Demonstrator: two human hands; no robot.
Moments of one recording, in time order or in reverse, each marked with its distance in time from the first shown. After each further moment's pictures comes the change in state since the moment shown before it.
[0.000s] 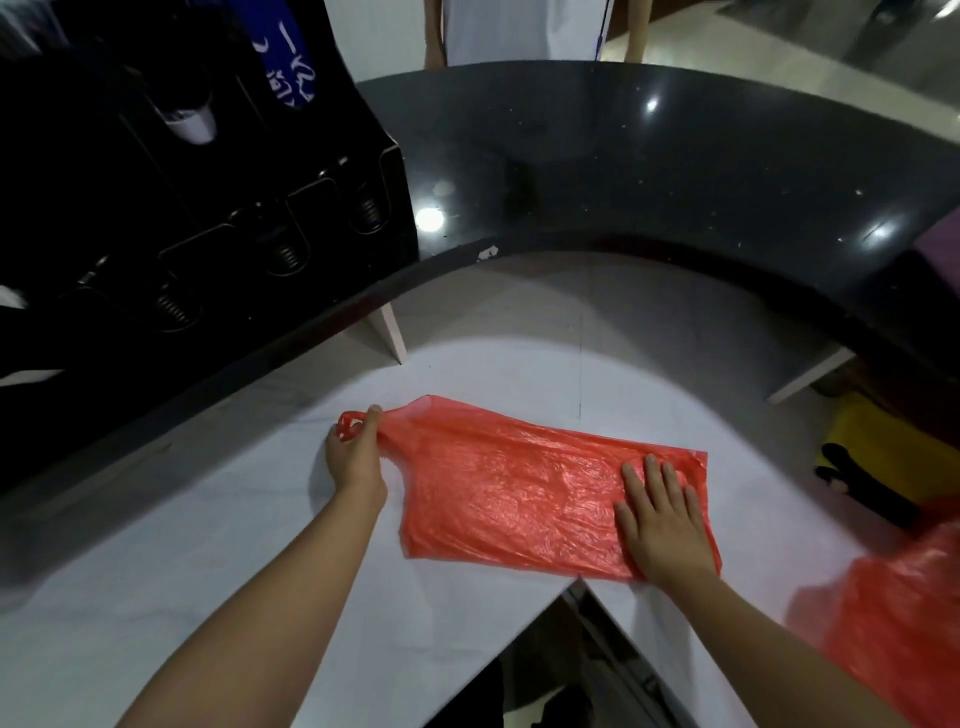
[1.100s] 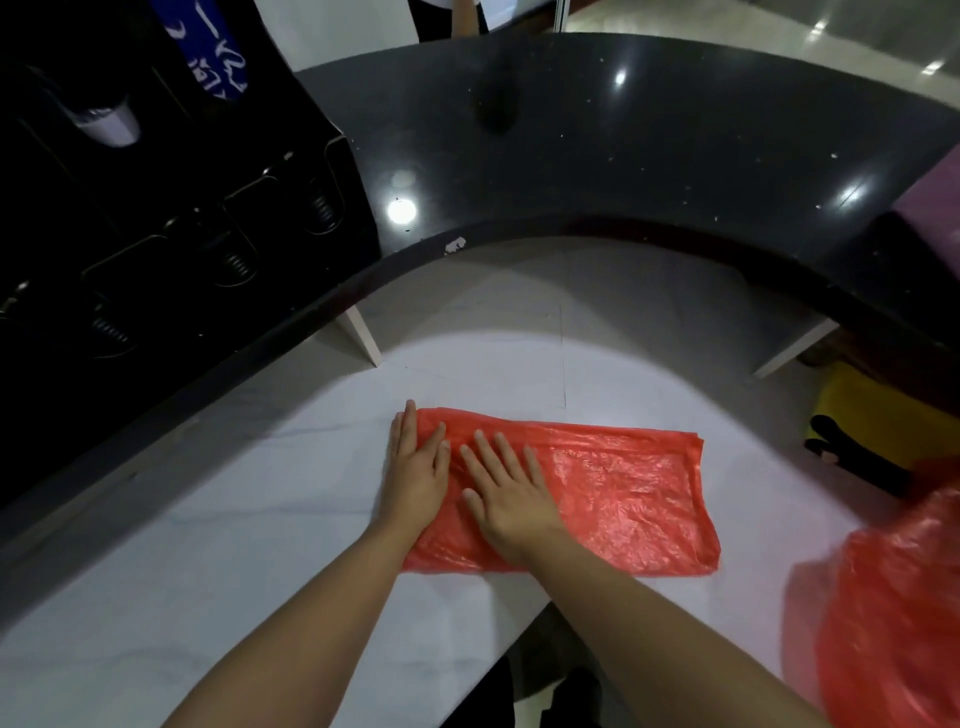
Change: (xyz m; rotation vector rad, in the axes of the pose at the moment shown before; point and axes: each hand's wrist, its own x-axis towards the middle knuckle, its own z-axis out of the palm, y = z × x) left_hand -0.040 -0.049 0.034 1.163 -0.526 0.694; right_hand 0.025 -0.159 -0.010 0.123 -0.006 -0.368
